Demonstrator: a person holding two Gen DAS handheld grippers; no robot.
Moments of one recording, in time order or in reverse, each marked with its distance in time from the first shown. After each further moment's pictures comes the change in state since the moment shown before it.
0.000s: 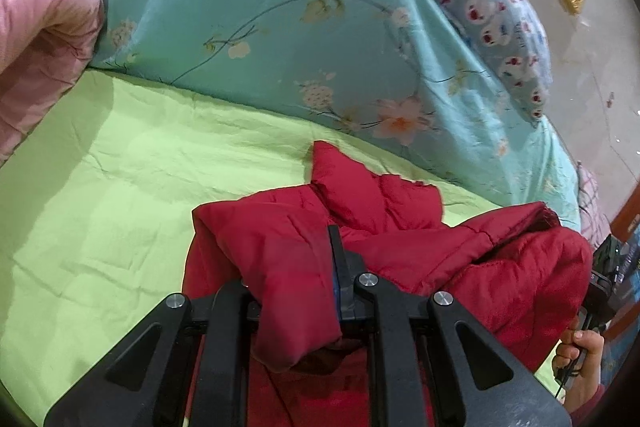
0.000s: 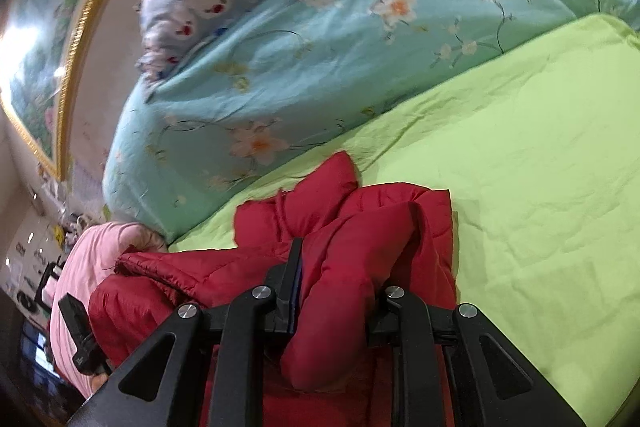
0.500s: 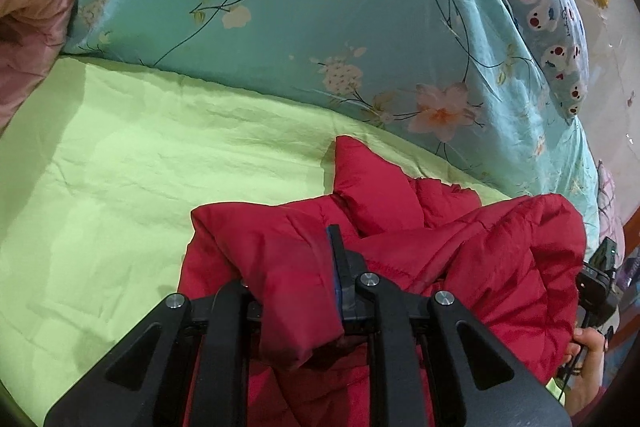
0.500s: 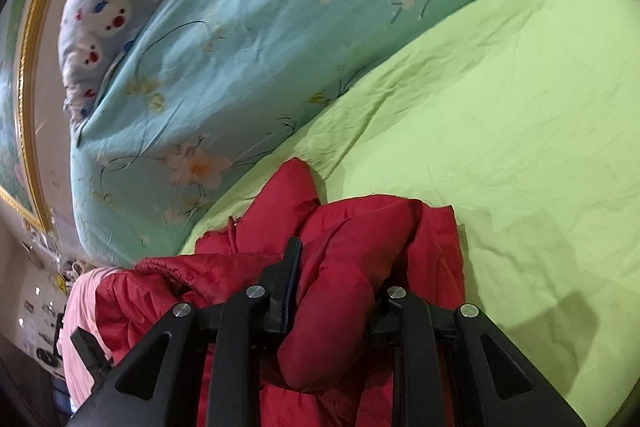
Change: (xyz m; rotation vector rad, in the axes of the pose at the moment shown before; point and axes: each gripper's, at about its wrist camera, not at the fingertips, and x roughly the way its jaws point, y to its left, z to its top) left arm 0.080 0.016 0.021 -0.009 0.062 0.021; right arm 0.090 -0.047 0.024 0.183 0.041 -0.022
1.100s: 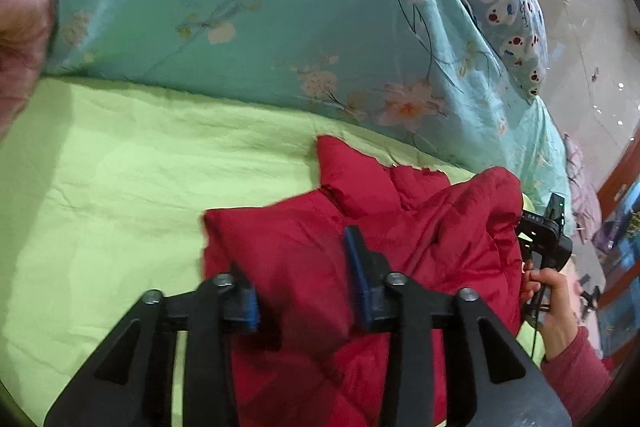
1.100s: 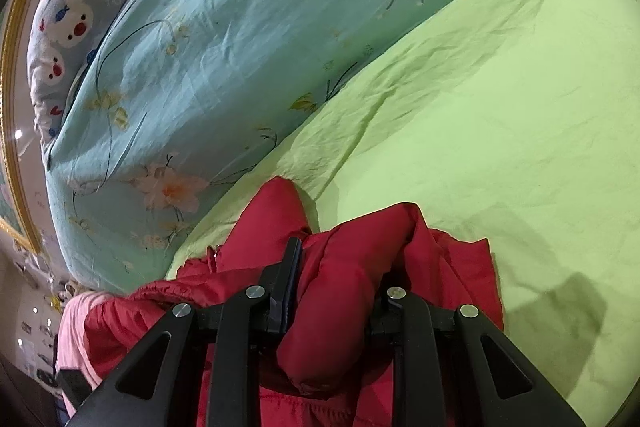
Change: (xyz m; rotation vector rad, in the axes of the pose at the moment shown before) left arm -0.040 0.021 0.006 0.098 0.009 -0.103; right arm 0.045 -0.002 0.014 0.060 -0.035 -0.039
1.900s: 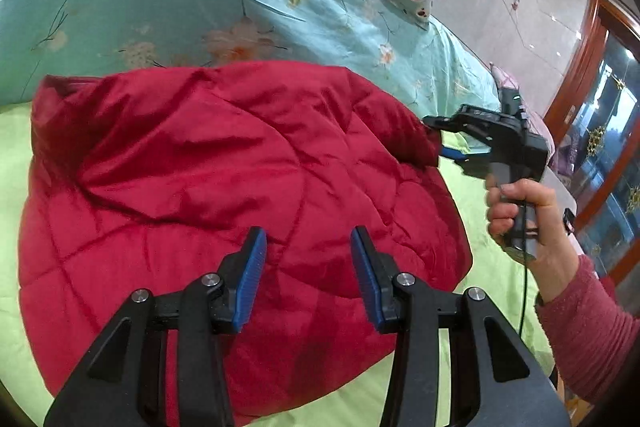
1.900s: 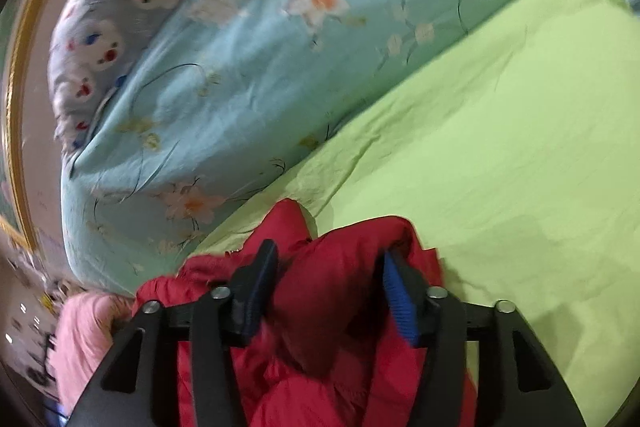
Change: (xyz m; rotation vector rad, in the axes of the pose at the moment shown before) left arm 0.017 -0.149 -0.074 0.226 0.056 -0.223; right arm -0.087 0.020 0.013 -0.069 -0.056 -0.046
